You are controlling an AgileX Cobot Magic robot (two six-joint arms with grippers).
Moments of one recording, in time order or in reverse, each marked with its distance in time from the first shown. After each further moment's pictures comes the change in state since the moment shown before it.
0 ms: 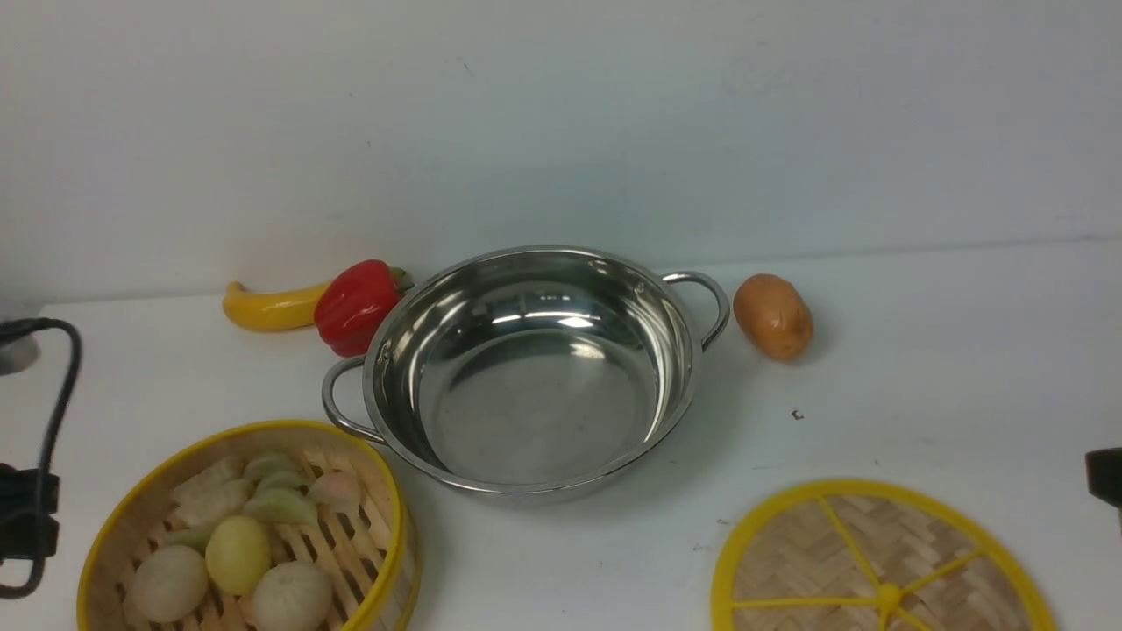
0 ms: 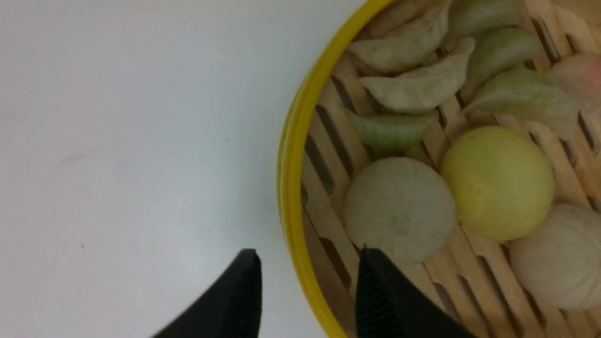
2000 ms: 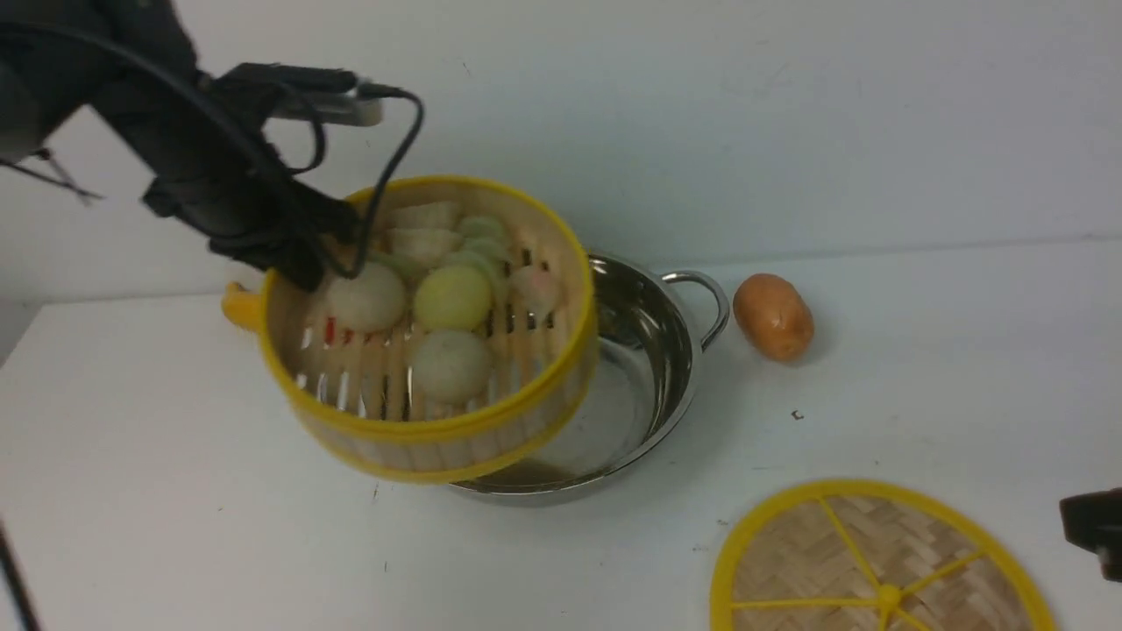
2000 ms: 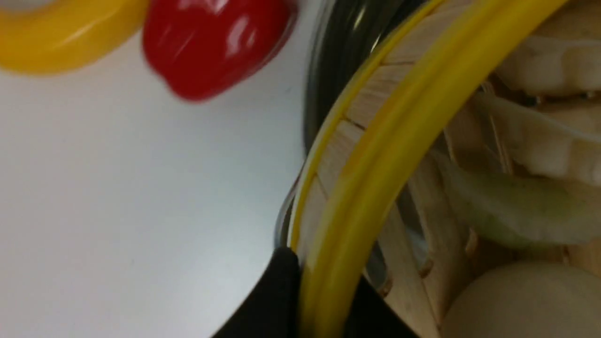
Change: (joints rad) right arm 0.000 0.040 0.000 0.080 0.071 -0.052; left arm -0.571 0.642 -1.048 0.200 0.388 -0.303
